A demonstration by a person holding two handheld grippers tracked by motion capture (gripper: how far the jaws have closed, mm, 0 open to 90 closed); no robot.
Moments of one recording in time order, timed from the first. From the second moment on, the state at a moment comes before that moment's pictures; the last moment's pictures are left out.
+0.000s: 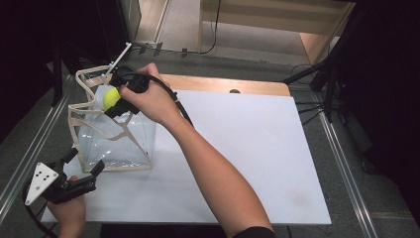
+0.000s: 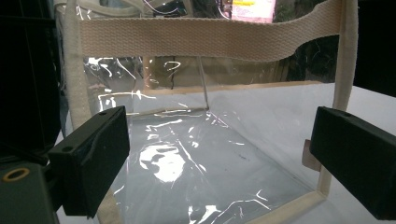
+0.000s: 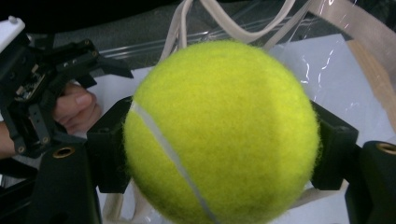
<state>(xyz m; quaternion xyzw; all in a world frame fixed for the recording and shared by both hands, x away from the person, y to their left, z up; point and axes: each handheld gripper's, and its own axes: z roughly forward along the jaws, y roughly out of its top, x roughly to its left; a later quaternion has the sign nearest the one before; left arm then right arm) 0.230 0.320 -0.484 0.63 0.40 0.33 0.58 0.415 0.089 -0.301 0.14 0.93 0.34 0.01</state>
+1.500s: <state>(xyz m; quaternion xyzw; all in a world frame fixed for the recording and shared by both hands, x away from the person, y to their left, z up) 0.231 0.318 -0.484 0.63 0.39 0.34 0.58 0.379 0.015 -0.337 0.18 0.89 0.41 0.07</state>
